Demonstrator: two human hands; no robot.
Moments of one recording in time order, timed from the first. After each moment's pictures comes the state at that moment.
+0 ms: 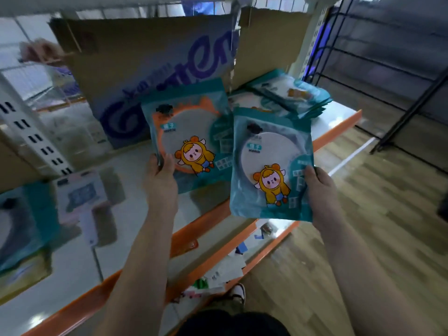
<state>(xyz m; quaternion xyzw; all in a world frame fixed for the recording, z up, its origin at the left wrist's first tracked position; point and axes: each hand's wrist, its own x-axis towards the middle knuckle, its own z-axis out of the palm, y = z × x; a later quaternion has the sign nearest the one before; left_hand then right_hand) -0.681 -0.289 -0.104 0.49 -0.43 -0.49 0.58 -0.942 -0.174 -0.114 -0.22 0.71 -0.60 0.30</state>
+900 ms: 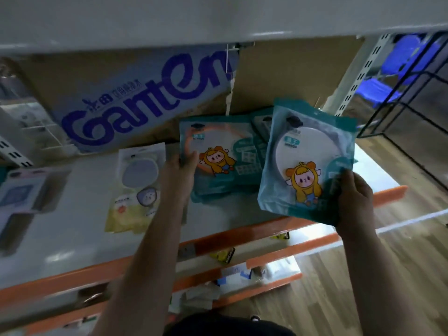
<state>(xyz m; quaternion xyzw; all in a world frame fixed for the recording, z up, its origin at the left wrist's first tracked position) -0.875 -0.374 -0.097 0.70 -0.47 -0.28 0.46 -1.174 -0.326 -0.086 -0.29 0.65 -0.59 0.39</state>
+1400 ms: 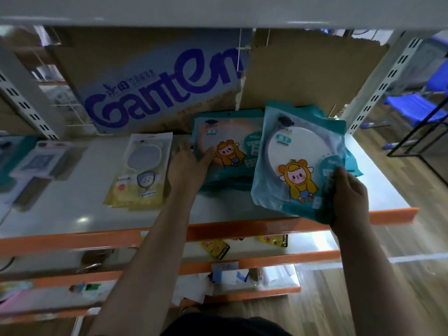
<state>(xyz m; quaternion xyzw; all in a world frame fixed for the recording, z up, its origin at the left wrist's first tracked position) -0.913 -0.371 -0.093 0.80 -0.49 -0.11 0.34 -1.202 -0.348 -0.088 -0.36 0.59 -0.56 0.46</state>
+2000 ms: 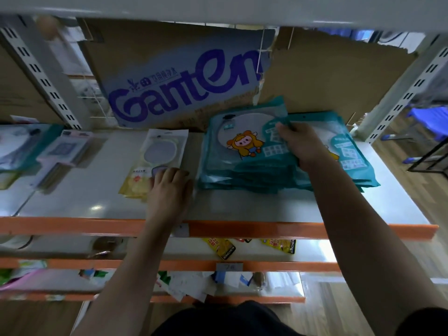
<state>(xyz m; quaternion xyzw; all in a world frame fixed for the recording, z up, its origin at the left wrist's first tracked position) -0.865 -0.287 -0.126 0.76 -0.62 0.04 0.21 -1.110 -0.442 -0.037 -0.58 0.54 -0.38 0.49</state>
